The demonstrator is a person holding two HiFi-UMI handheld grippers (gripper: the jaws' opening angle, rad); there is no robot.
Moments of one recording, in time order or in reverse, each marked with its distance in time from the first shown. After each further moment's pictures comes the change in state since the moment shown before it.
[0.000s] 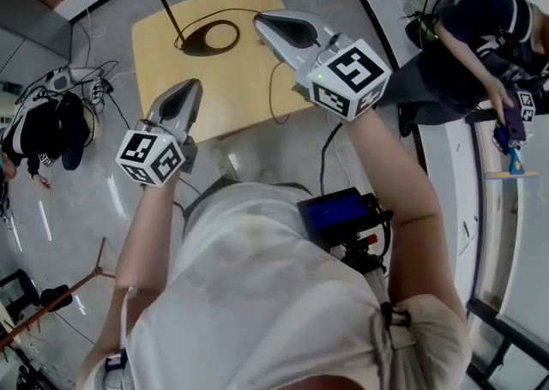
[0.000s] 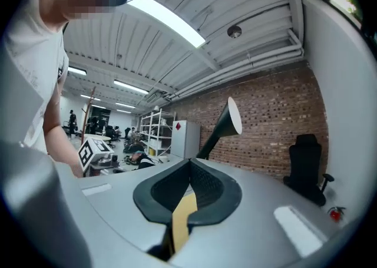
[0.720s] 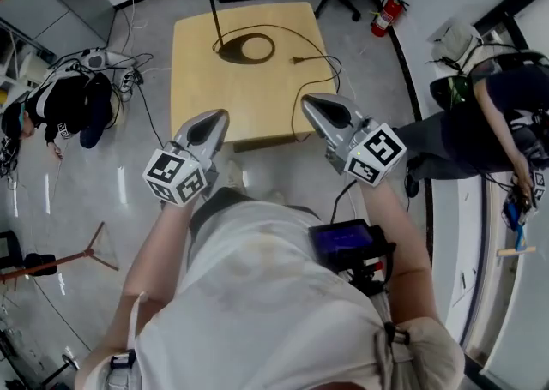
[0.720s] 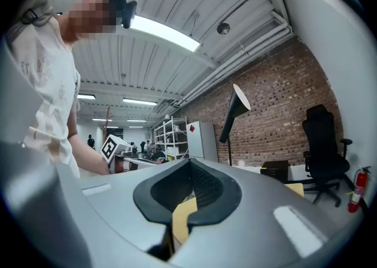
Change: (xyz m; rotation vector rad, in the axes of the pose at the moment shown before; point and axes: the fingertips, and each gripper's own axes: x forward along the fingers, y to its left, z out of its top) left arm -0.044 -0.028 -0.039 0.001 -0.016 0.059; right arm -0.073 0.058 -0.092 0.182 -0.021 0.161
